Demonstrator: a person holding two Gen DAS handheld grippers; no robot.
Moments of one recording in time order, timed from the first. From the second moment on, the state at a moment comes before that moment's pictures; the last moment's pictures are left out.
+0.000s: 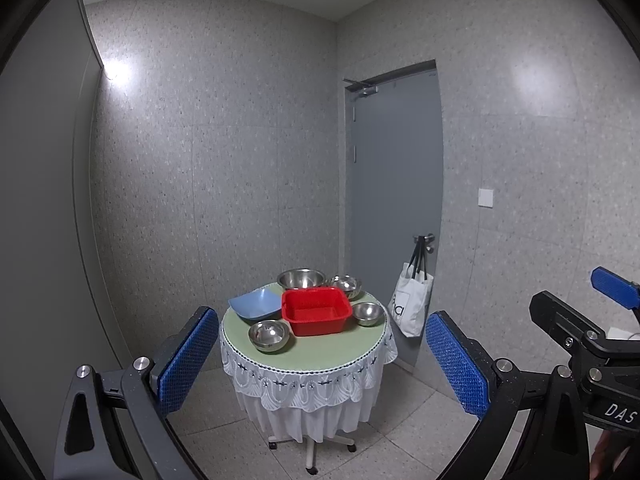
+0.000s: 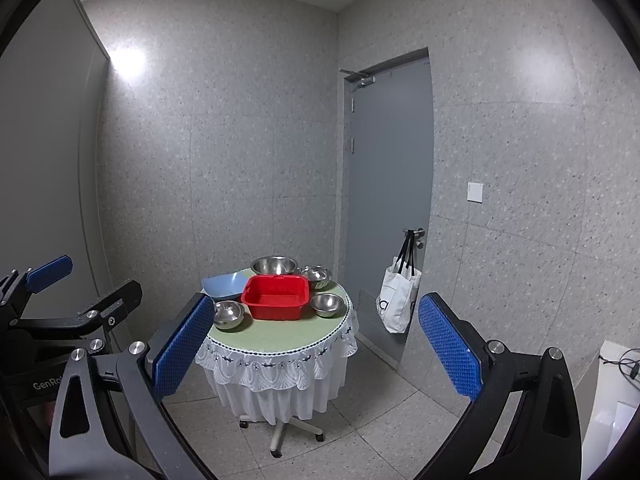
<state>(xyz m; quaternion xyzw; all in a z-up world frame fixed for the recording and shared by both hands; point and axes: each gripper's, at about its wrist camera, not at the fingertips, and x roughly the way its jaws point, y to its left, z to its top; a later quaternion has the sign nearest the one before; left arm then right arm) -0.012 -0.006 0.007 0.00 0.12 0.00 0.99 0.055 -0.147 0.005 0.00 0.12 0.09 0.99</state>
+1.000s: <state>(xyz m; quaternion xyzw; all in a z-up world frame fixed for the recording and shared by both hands) -0.021 -0.003 0.009 0.00 0.13 0.00 0.99 0.041 -0.147 0.003 0.00 0.12 0.09 0.99</state>
